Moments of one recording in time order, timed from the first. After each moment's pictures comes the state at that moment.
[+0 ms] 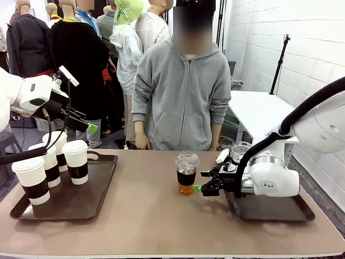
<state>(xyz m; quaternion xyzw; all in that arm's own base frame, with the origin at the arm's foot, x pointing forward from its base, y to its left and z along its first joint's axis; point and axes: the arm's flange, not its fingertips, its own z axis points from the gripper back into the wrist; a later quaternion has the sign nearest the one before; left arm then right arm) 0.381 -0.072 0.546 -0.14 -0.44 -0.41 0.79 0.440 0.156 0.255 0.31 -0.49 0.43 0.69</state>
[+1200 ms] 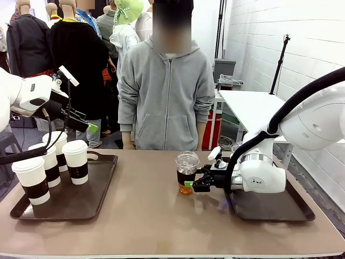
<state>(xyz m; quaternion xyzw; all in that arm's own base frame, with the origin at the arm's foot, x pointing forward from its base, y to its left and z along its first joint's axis) 0.381 -0.072 0.546 -0.14 -0.44 -0.41 0.79 0.467 0.185 0.247 0.33 -0.49 0.43 0.68</state>
